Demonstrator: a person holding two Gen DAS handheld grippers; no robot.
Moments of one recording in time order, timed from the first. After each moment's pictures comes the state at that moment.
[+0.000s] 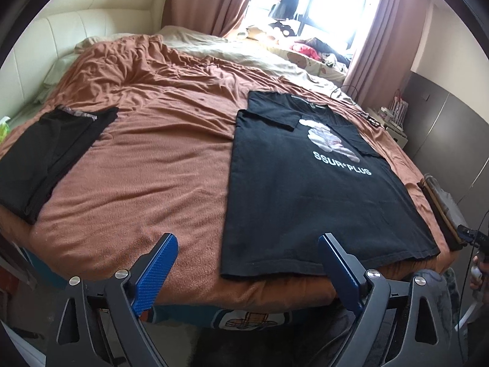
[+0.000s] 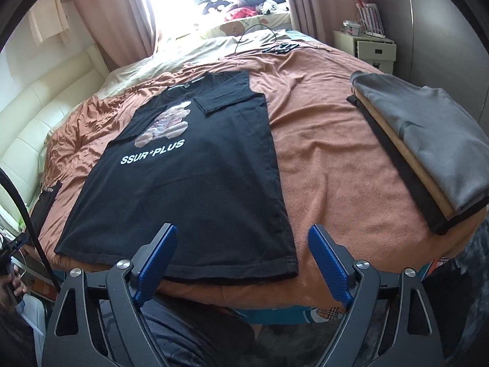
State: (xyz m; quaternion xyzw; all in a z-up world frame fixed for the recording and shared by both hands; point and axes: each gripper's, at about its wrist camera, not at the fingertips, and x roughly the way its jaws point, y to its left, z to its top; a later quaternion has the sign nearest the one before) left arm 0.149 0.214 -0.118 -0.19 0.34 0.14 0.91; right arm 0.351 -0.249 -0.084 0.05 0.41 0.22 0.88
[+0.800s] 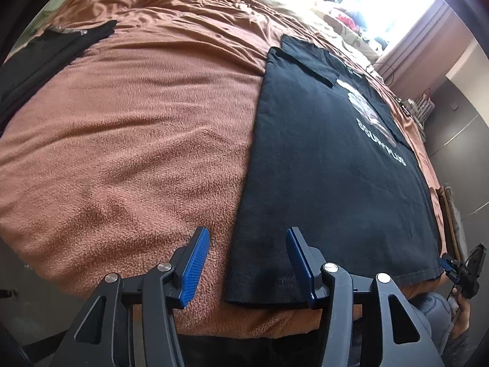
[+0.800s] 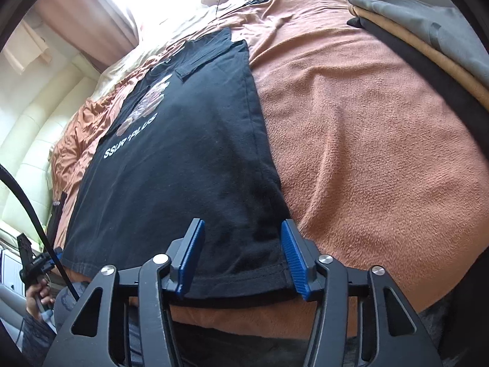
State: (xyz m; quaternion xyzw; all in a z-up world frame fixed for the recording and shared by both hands) left arm 0.206 0.245 -0.199 -0.29 0.43 0.14 0.84; right arm 0.422 -0.257 -0.164 0.15 0.47 0.25 0.83
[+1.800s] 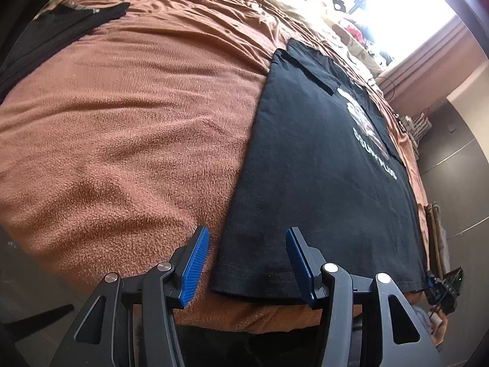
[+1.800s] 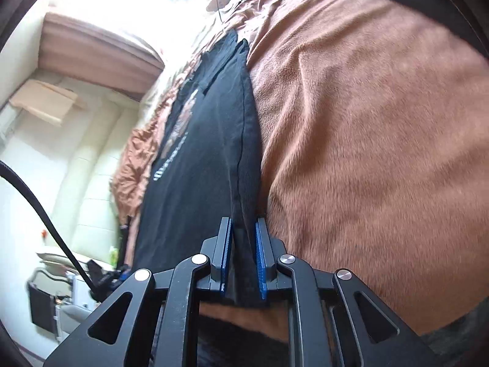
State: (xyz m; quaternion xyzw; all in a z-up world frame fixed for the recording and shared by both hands) left arm 0.201 0.248 -0.203 -0.36 0.41 0.14 0.83; right arm 0.424 -0.334 -0.211 0.32 0.47 0.34 0.74
